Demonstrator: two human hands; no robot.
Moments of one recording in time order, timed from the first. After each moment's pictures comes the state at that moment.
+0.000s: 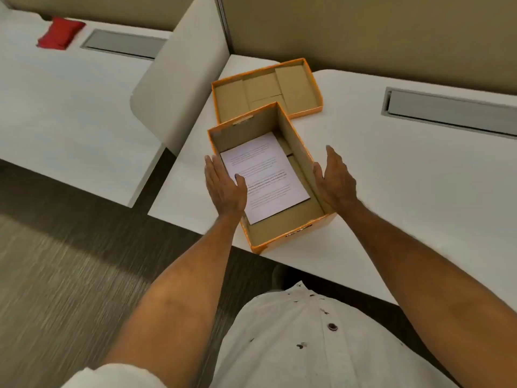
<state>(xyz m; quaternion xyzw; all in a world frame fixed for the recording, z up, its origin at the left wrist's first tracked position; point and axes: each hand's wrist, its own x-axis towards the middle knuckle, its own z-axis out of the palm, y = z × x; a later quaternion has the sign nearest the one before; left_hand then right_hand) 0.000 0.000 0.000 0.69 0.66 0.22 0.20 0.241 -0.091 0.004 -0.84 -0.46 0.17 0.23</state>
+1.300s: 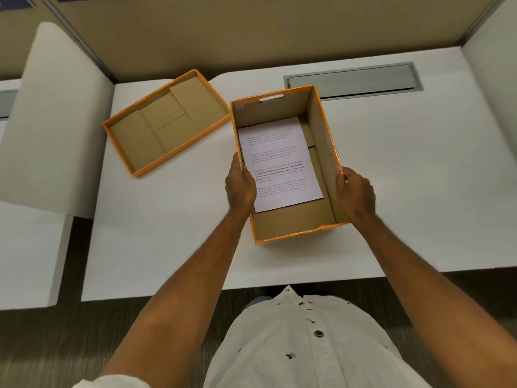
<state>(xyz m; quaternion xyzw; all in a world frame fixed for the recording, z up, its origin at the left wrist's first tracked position) 0.204 -0.015 -0.015 0.73 0.48 0.19 0.44 0.359 -0.230 -0.004 -0.93 -0.20 0.09 0.28</state>
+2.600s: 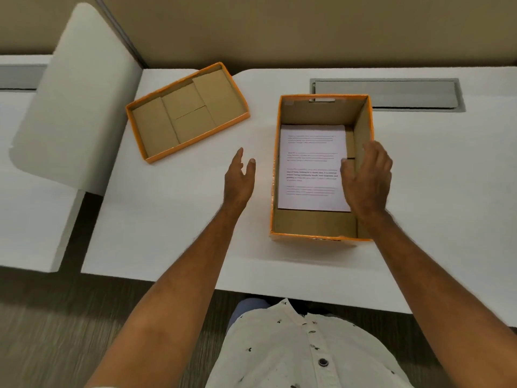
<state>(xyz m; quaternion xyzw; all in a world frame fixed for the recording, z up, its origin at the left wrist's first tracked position) 0.218 -0.001 -0.005 0.69 0.53 0.16 0.47 0.419 -0.190 0.002 -0.92 -0.29 -0.01 0.25</state>
